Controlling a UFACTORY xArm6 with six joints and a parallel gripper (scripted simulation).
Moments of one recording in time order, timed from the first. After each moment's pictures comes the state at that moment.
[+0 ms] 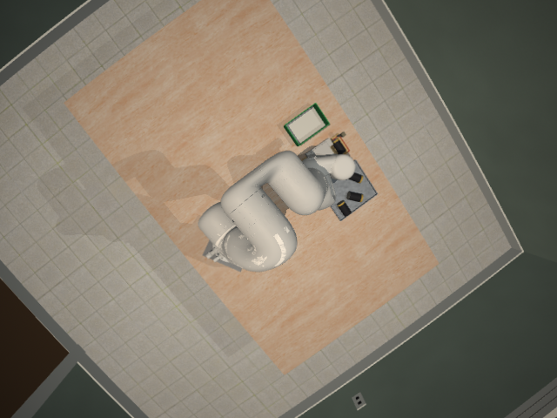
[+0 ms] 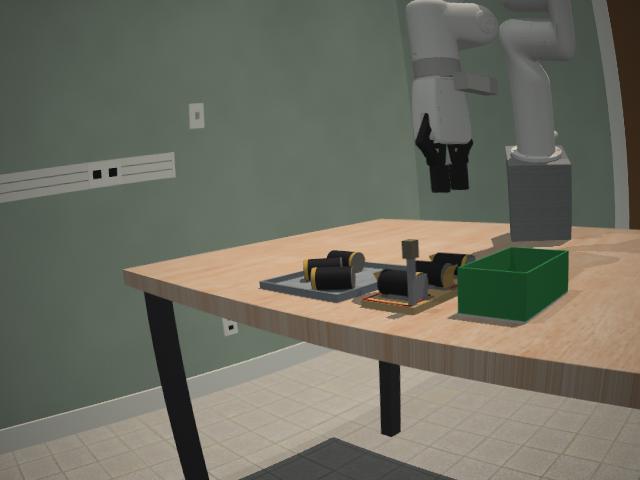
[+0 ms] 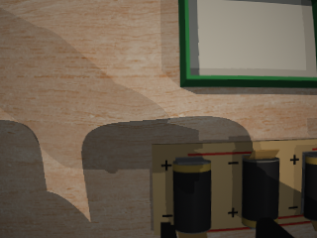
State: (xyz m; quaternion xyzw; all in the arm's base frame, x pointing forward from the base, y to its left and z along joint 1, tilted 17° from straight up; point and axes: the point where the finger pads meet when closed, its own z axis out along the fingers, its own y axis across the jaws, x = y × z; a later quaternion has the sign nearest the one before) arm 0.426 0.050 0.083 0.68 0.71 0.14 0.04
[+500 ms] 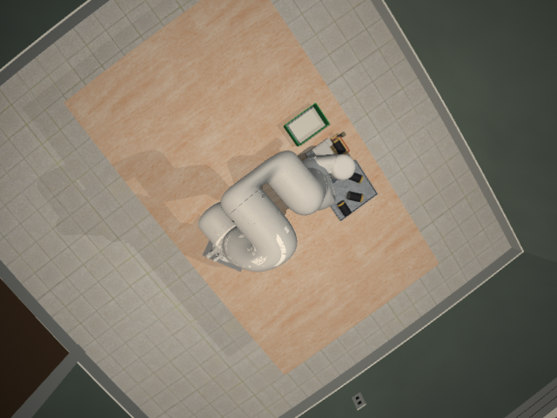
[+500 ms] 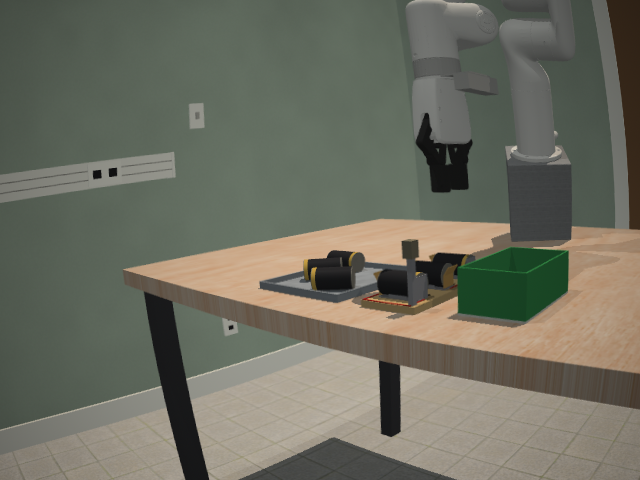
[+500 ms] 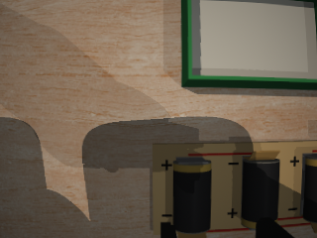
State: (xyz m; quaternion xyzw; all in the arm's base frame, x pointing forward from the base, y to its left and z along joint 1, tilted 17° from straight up) arm 0.426 0.050 0.083 0.68 0.72 0.14 0.04
